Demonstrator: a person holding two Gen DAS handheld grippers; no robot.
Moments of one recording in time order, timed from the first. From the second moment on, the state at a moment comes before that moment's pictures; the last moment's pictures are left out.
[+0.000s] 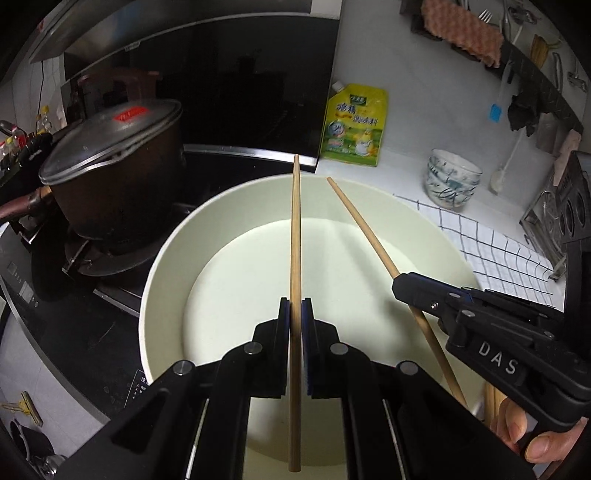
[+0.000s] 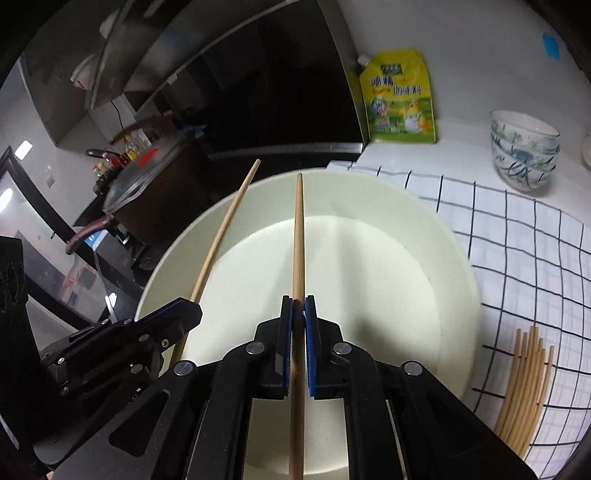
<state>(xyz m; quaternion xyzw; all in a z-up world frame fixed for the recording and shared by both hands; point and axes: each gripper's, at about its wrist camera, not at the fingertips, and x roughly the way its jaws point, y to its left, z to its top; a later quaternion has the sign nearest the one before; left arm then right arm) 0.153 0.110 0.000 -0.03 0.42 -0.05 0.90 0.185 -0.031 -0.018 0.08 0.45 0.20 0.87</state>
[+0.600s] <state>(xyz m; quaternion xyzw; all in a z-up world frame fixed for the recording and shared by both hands) 0.149 0.132 -0.006 -0.06 0.43 -0.03 0.90 0.172 -0.038 -0.020 0.06 0.45 0.17 0.88</state>
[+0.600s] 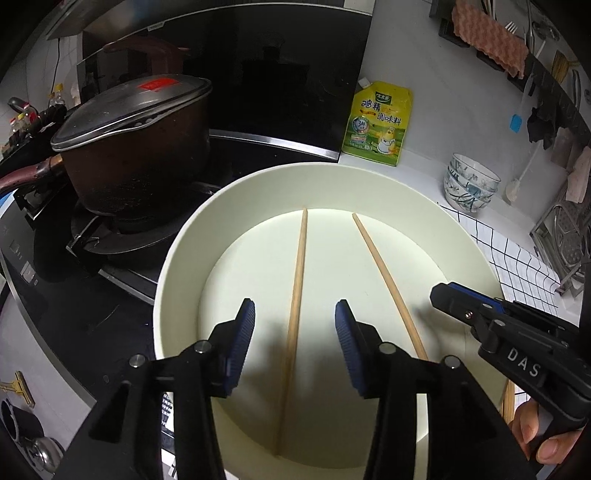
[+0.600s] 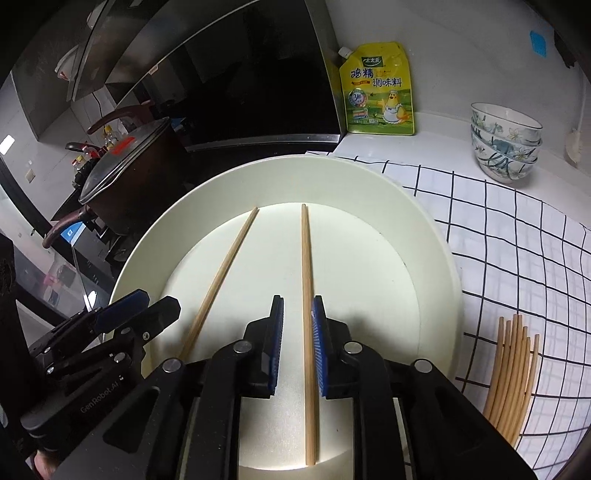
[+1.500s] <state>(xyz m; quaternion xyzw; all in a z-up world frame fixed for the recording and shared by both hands) 0.080 0.074 0.029 -0.05 0.38 -0.07 0.92 0.070 -0.128 0.008 0.06 0.39 0.10 0.91</state>
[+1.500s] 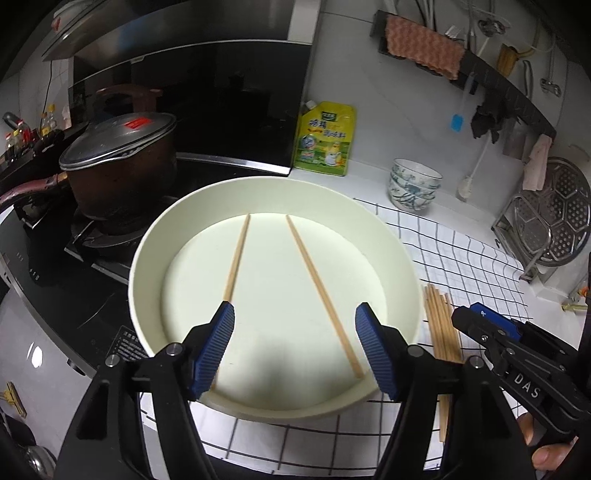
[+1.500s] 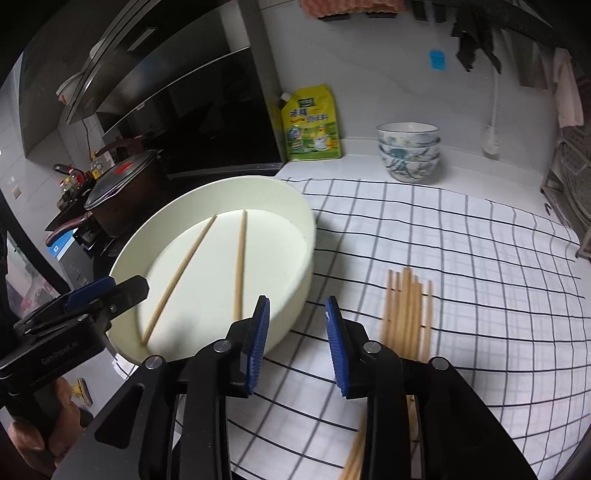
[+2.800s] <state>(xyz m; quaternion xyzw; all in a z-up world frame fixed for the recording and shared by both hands) 0.023 -0.047 -0.004 0.02 0.38 -0.12 0.92 0.017 -0.230 -0.070 0.08 0.45 0.05 0.89</state>
